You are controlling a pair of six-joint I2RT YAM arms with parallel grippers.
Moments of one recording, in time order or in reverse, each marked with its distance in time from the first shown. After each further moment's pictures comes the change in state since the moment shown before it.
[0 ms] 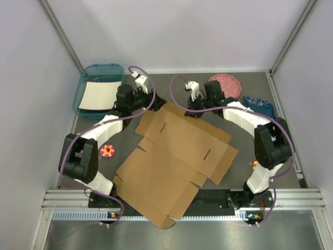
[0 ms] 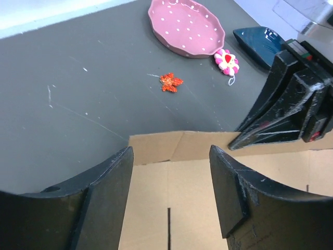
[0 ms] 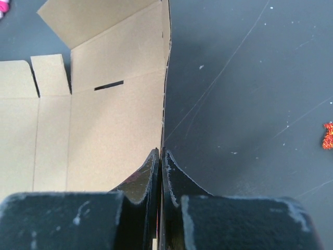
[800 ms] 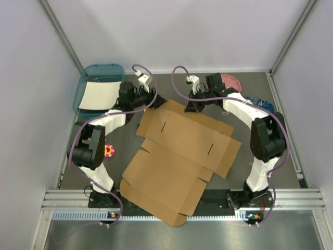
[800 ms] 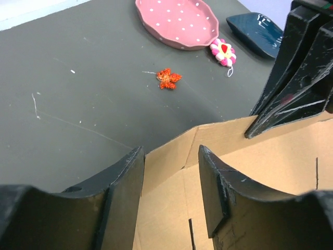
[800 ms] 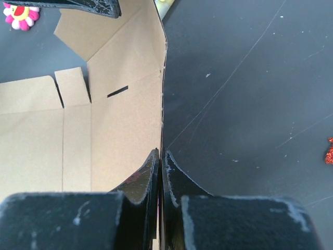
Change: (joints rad) left arm 0.048 0.176 0.080 0.077 0.146 0.044; right arm -0.055 0.100 0.196 -0.182 -0.142 -0.027
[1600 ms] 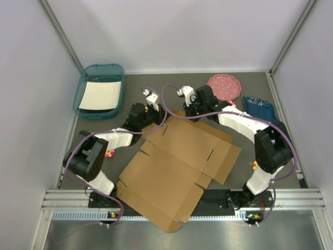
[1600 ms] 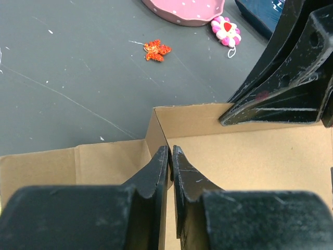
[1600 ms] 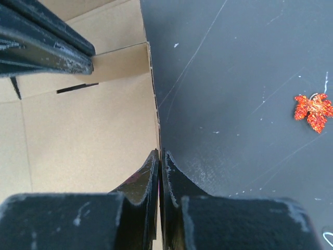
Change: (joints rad) left arm -0.190 -0.120 -0.311 0.213 -0.279 -0.049; right arm 0.153 -0.125 -0.194 0.113 0.431 -0.013
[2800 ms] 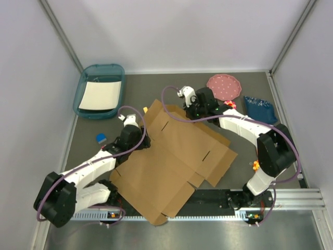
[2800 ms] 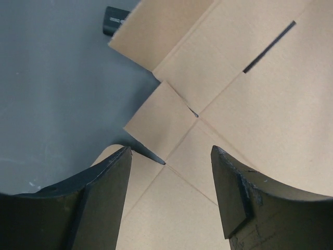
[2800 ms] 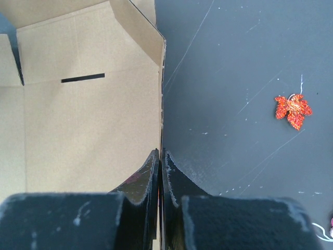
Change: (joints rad) left arm -0.097 -0.530 -0.264 -0.738 -0.617 -0.332; right arm 0.036 -0.061 -0.074 0.082 0.095 -0.001
